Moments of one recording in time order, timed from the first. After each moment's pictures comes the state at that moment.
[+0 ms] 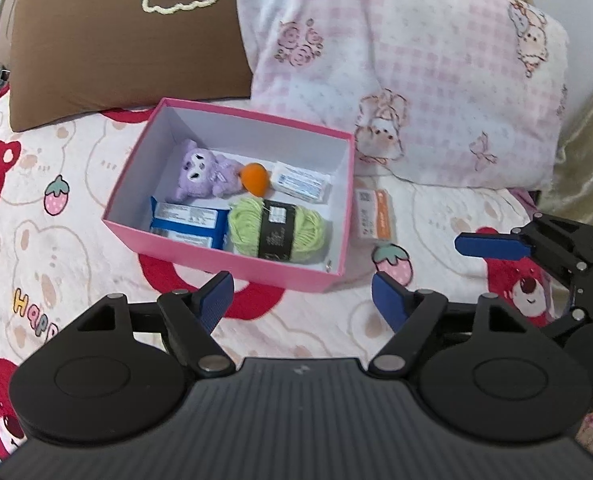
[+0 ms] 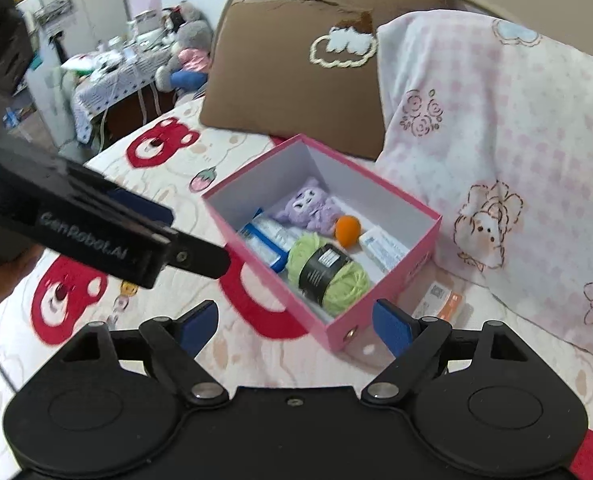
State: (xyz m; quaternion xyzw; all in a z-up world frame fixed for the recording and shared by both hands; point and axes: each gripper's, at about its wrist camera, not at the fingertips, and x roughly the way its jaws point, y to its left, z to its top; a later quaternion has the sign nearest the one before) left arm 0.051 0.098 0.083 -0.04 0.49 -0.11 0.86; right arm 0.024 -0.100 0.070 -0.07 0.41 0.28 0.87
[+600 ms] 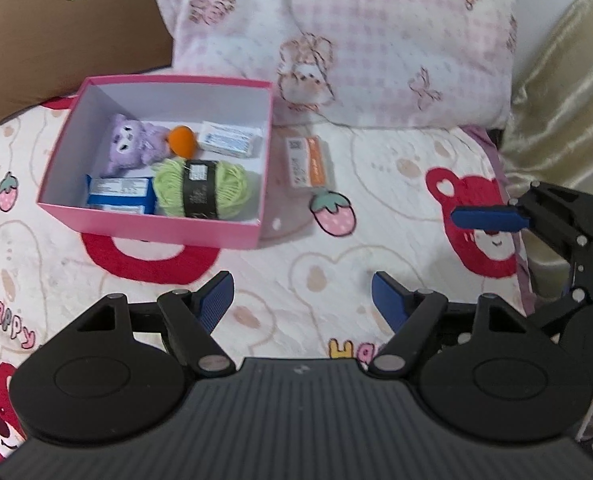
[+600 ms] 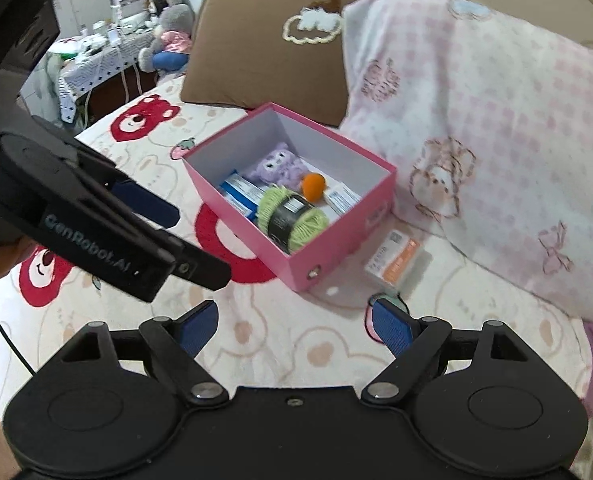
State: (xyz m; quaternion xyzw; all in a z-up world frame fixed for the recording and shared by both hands) left arm 0.028 0.032 0.069 -0.01 0.53 -0.18 0.83; right arm -0.015 -0.151 0.064 -0.08 0.43 0.23 0.87
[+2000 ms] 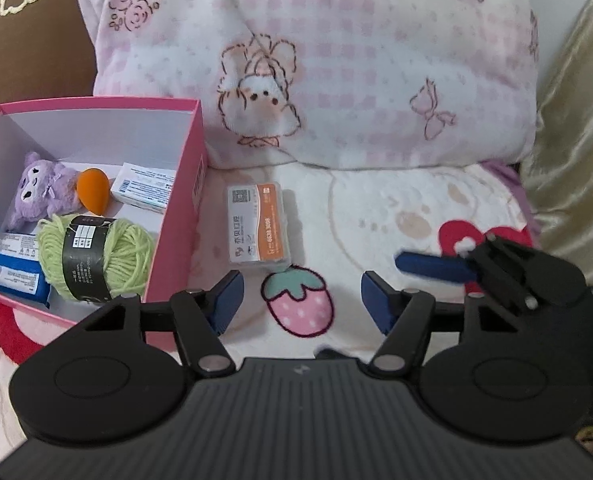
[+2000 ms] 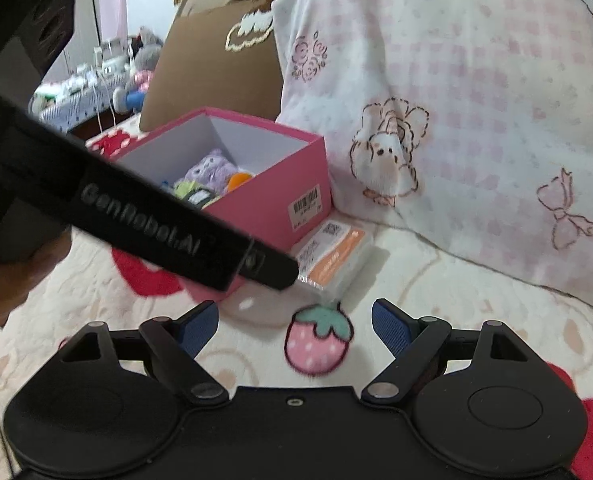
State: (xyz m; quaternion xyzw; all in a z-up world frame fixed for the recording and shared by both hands) left arm 0.096 -0.071 -0.044 -0.01 0.46 -0.18 0.87; right arm 0.057 -0.228 -0.070 -0.03 0.33 0.24 0.91
